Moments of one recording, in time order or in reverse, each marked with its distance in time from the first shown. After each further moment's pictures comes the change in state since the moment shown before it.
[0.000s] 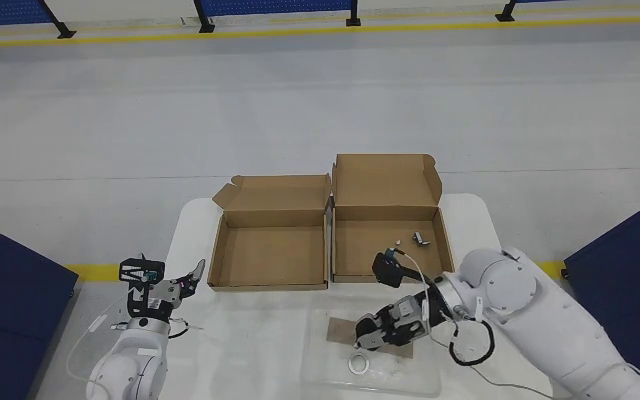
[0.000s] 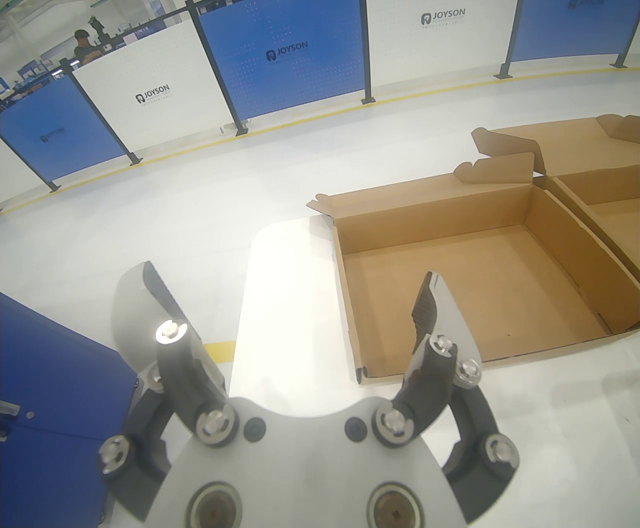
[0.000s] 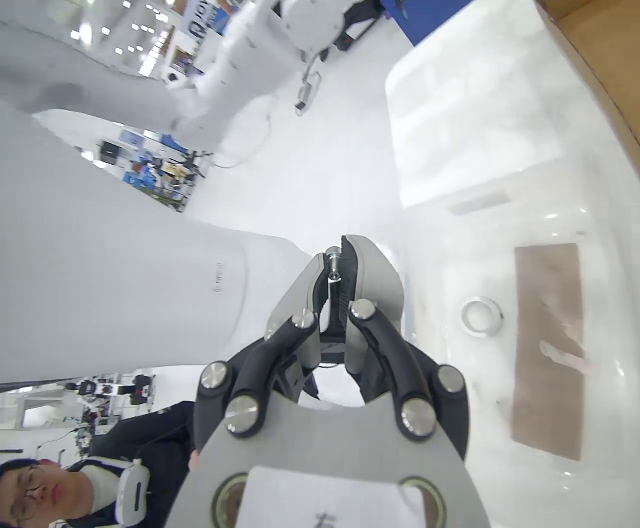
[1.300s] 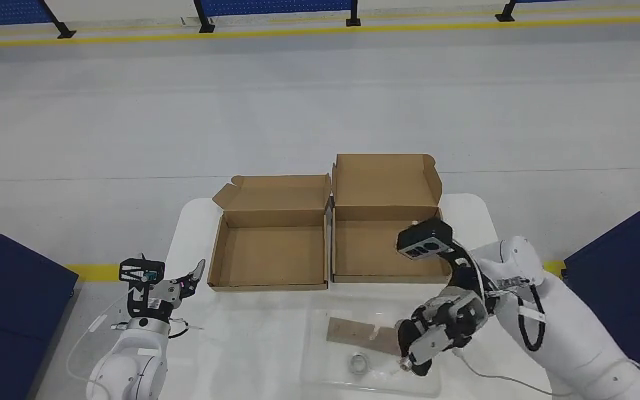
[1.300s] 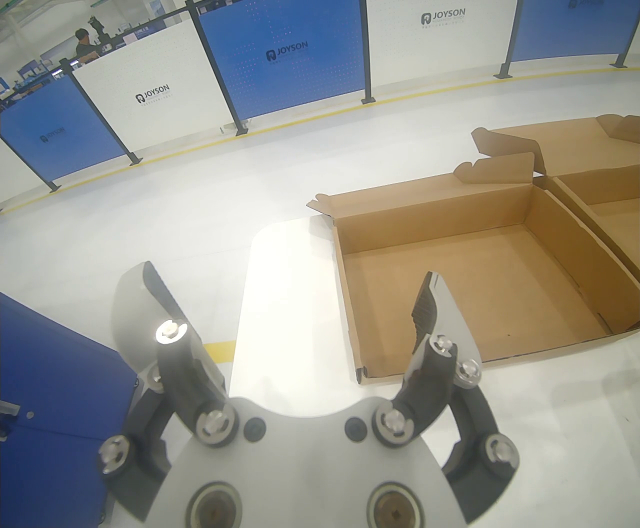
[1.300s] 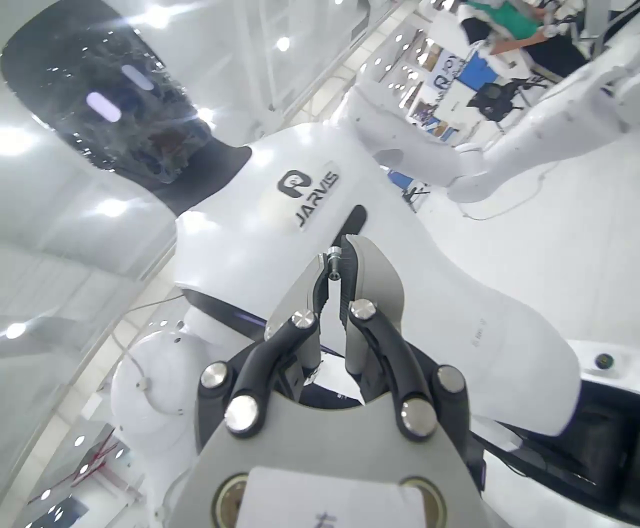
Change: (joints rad) left arm 0.000 0.000 0.000 0.000 0.000 0.000 0.000; right arm 0.012 -0.038 0.040 -0.060 0.859 0.245 0.209
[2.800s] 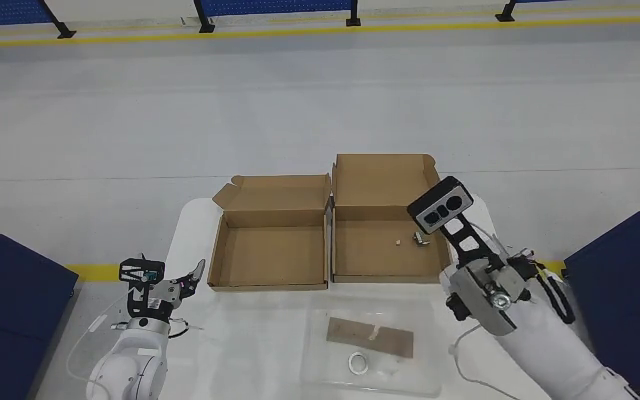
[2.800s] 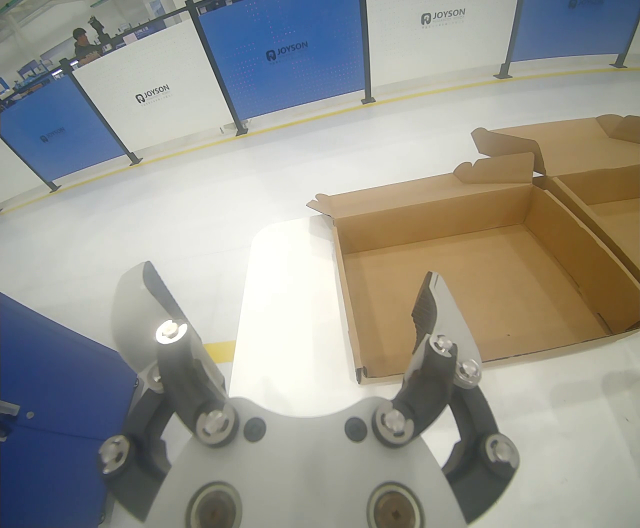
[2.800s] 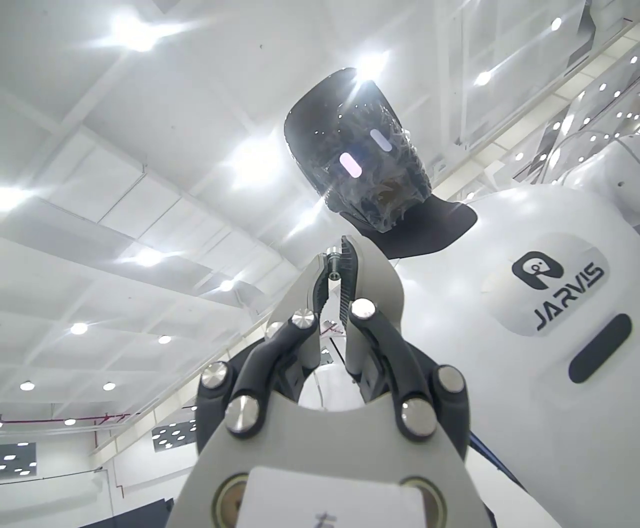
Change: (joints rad) left arm 0.000 0.000 0.000 0.000 0.000 0.000 0.000; right arm -0.035 -0.099 0.012 -0.084 0.430 0.183 -0.166
